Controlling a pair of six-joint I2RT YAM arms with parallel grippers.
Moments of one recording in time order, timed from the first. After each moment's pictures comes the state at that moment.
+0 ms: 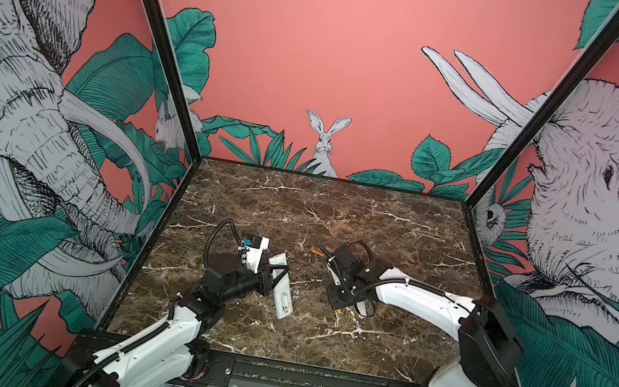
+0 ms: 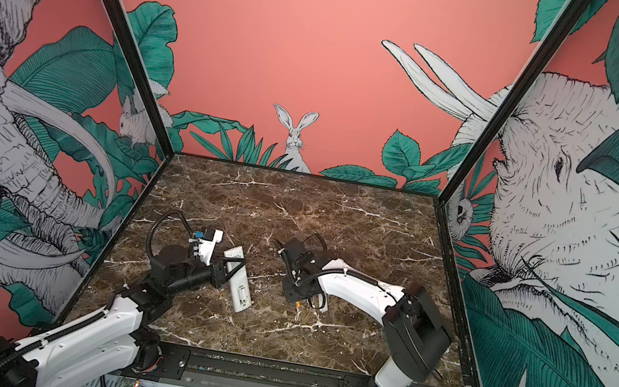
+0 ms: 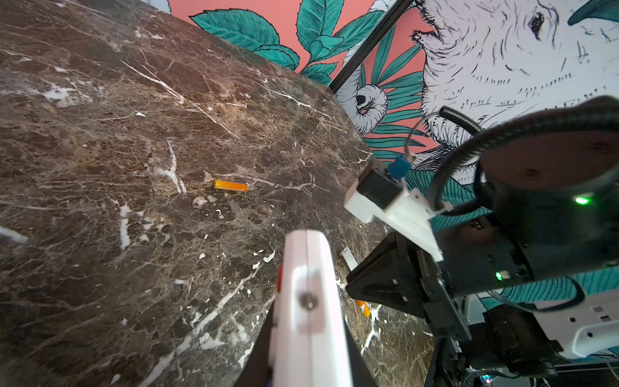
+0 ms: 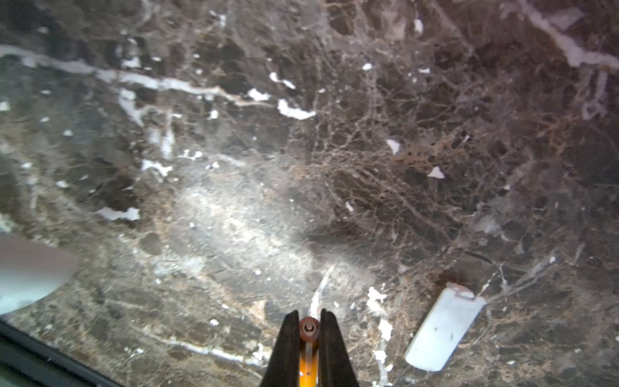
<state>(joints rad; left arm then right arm) -0.47 0.83 0.23 0.32 0.45 -0.58 0.91 1.60 1.06 -0.71 0.00 0.40</state>
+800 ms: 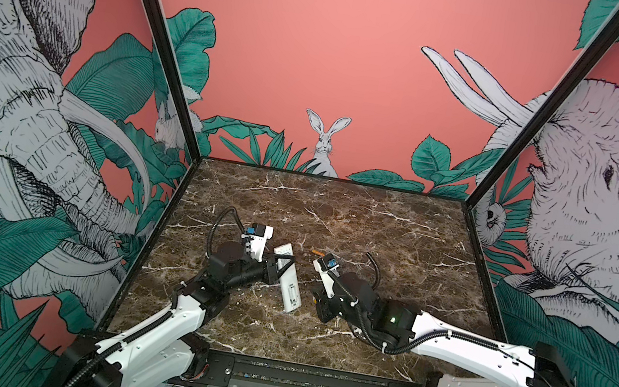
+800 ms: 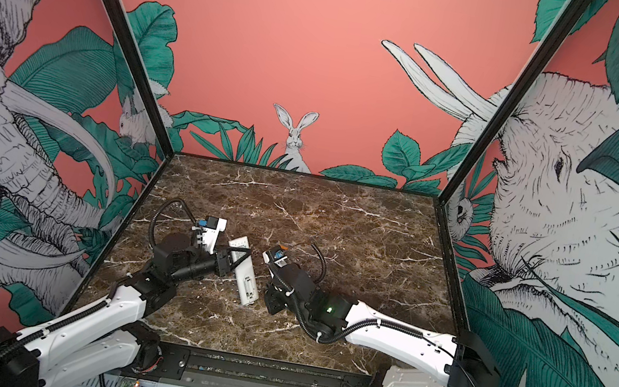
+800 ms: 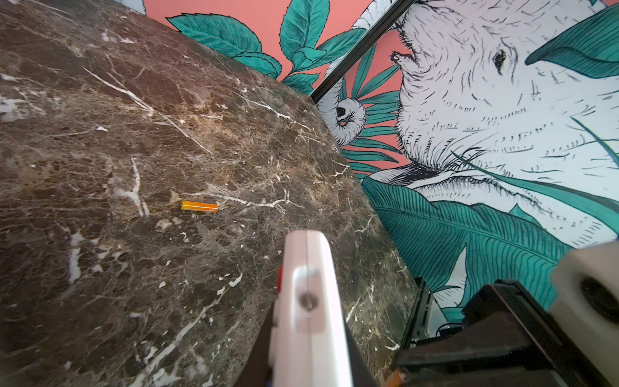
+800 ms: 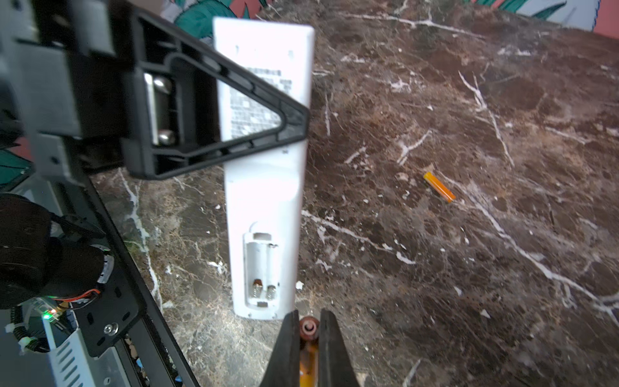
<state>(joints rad) -0.47 0.91 0.35 0.32 0.51 -0.67 1.17 1.26 0.84 -0.18 0.20 0.33</state>
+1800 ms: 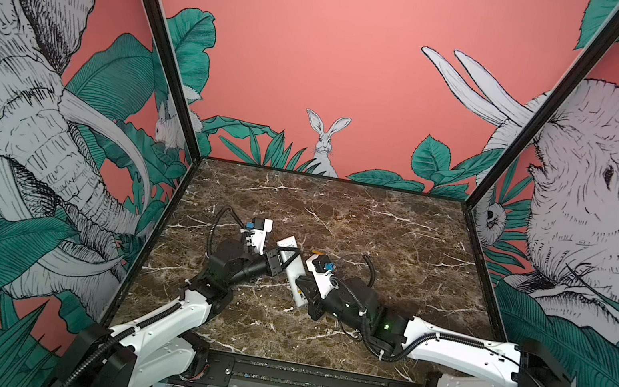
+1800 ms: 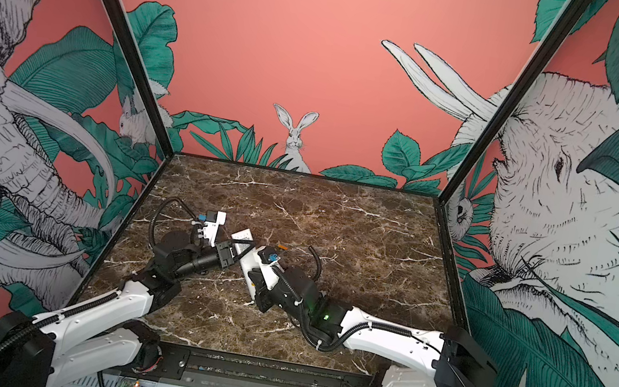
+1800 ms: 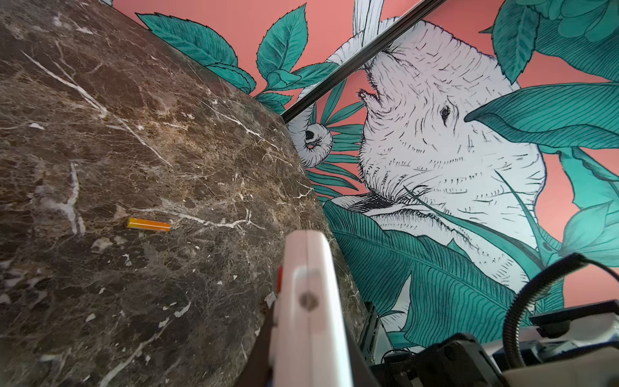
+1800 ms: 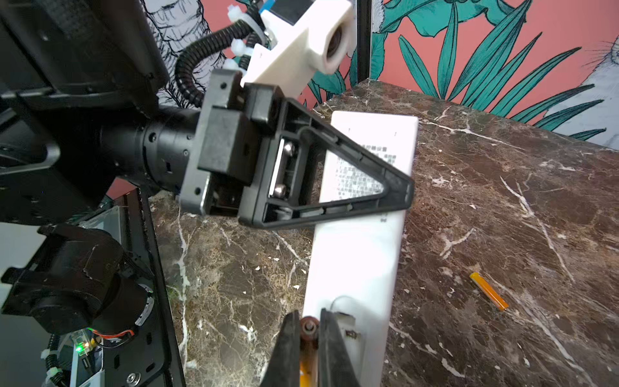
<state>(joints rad) -0.46 0.99 0.34 0.55 0.54 -0.89 1.18 1.29 0.73 0.24 0.13 0.21</state>
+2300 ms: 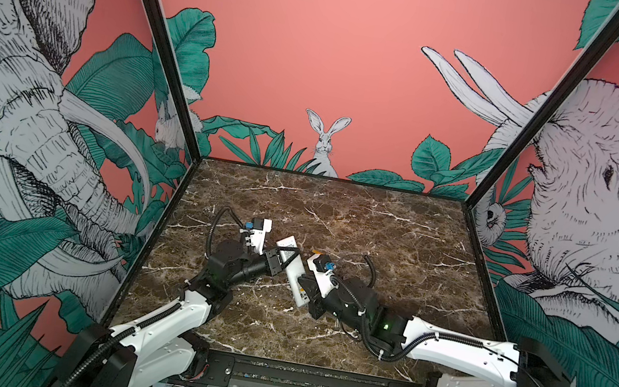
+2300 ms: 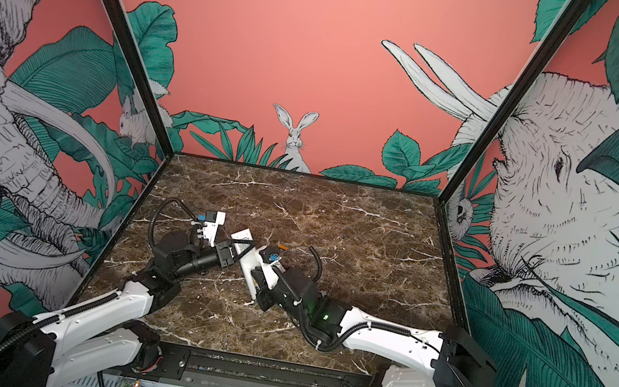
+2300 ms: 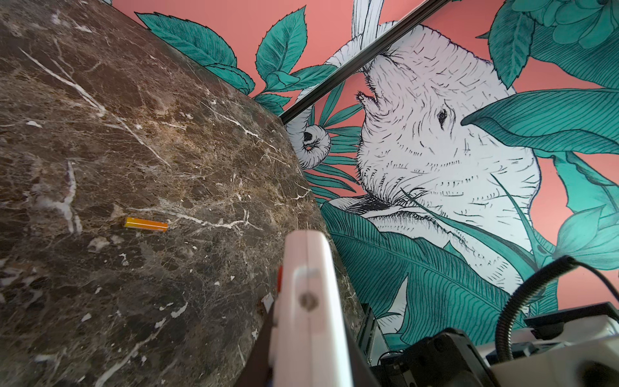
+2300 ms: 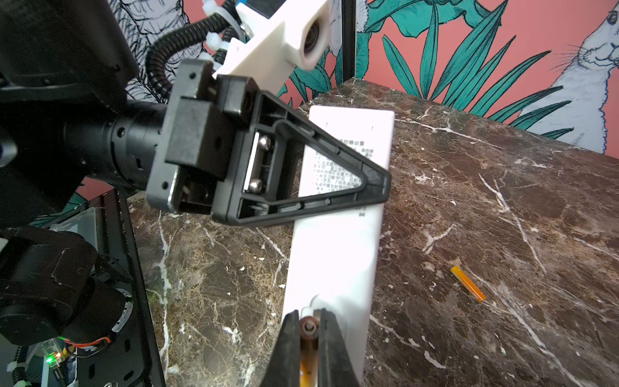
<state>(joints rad) -0.46 0.99 0.34 0.56 0.54 -0.91 1.18 1.30 0.73 0.23 0.18 0.20</state>
